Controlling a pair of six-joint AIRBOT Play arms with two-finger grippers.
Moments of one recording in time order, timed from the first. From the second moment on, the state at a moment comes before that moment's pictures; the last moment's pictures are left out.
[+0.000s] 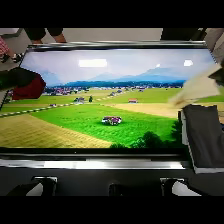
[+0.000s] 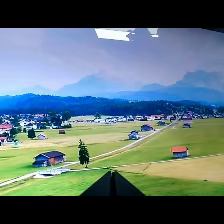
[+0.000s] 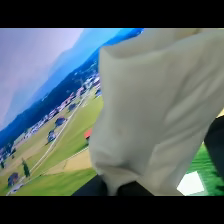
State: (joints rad) left arm 0.16 -1.01 1.34 0.92 -1.07 -1.29; right arm -0.56 -1.32 1.80 -1.05 1.52 1.76
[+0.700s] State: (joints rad) left arm 0.16 -1.01 1.34 0.92 -1.07 -1.28; right arm -0.96 -1.26 1.80 -1.16 1.80 1.82
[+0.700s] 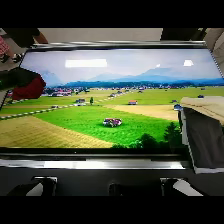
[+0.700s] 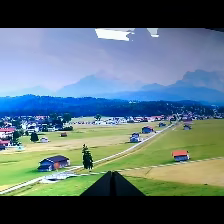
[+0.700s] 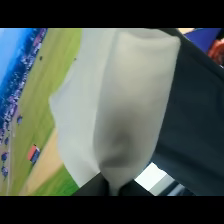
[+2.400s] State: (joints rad) left arm -0.06 -1.33 1.62 1.54 -1.28 -1.62; right arm 0.00 -1.34 1.66 -1.38 1.25 1.73
